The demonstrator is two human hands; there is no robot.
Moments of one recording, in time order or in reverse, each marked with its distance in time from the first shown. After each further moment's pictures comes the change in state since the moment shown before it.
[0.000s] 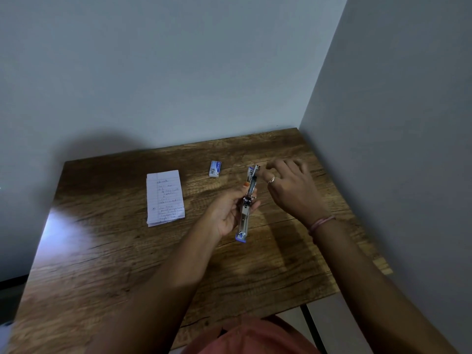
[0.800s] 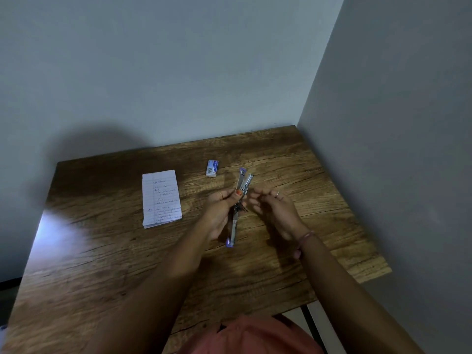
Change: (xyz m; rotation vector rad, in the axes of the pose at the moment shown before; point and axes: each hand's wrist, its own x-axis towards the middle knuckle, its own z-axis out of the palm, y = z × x) left_hand 0.024 -0.010 -0.025 0.254 -0.005 0.191; right_hand -0.024 -0.038 0.049 1.845 -0.161 1.313
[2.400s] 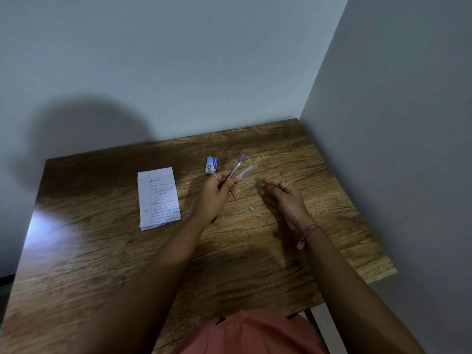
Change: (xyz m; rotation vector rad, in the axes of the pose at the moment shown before) left_hand 0.037 0.009 -0.021 0.642 0.081 0.382; right_hand 0.039 0.005 -0.024 -0.076 0.069 -0.094
